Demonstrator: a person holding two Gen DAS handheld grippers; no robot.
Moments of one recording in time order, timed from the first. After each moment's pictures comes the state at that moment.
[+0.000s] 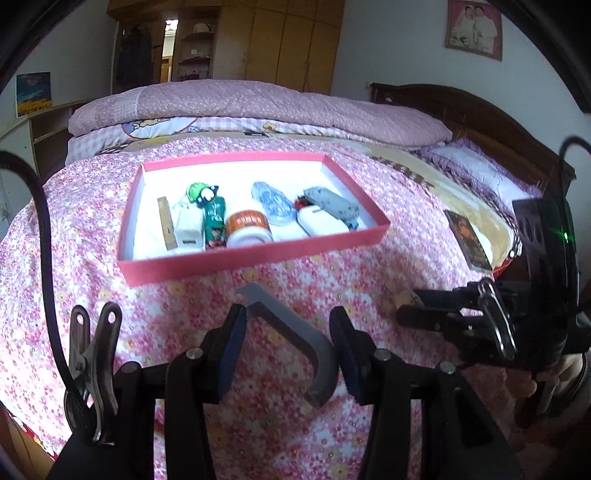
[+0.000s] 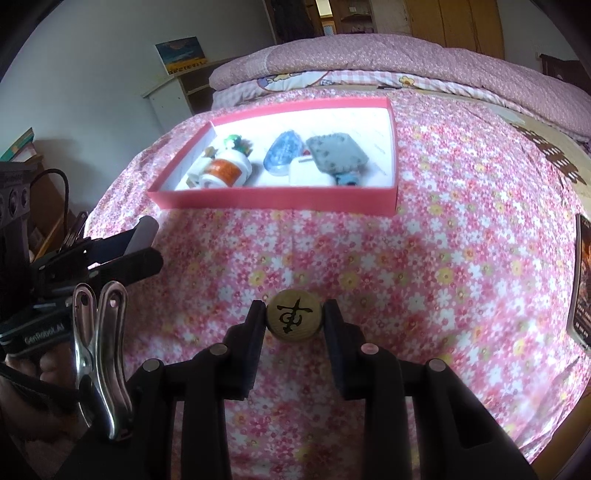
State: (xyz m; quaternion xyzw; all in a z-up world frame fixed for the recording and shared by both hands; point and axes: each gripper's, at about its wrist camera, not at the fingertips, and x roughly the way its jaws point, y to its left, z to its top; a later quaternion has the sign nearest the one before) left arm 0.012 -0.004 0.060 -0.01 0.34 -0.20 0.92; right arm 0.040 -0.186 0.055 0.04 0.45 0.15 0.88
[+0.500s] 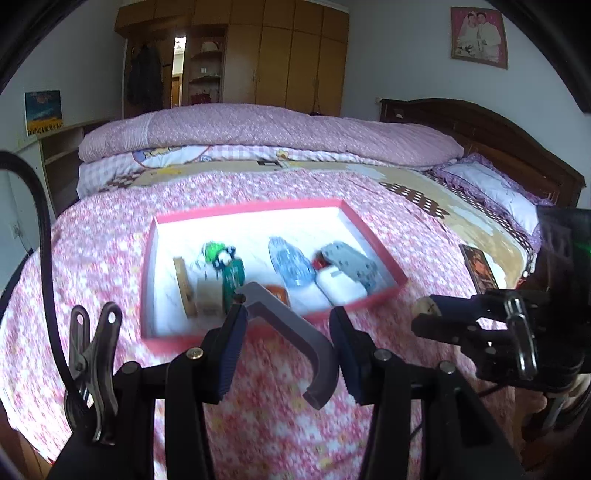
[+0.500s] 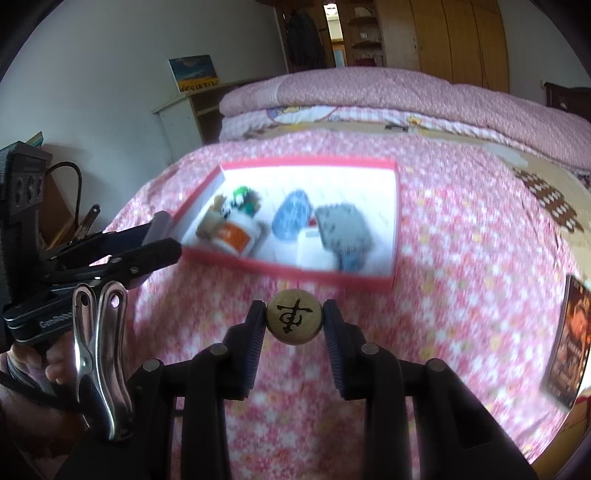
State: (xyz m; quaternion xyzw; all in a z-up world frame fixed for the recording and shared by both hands) left arm 0.046 -0.006 0.100 0.00 0.31 -0.17 0.94; right arm 0.066 -0.184 0.098 0.02 0.40 0.16 0.90
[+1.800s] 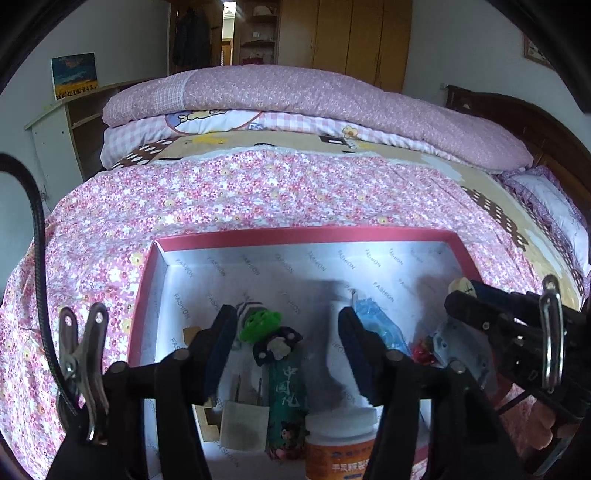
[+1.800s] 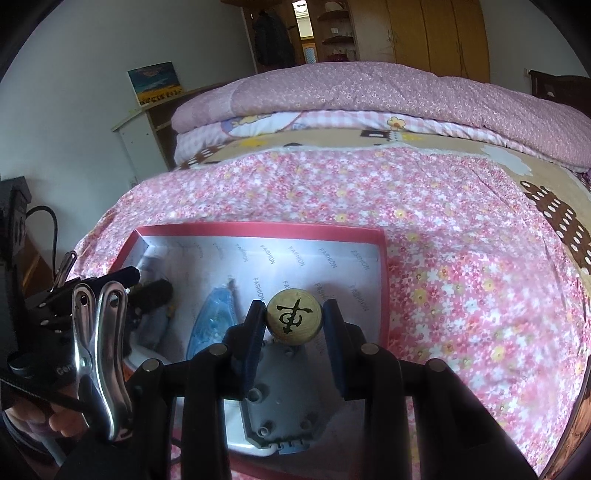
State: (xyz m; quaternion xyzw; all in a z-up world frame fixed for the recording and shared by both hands) left arm 0.202 -0.006 0.074 -0.02 0.38 -0.07 0.92; right arm 0.216 -0.194 0.078 0.04 0.41 0.11 0.90
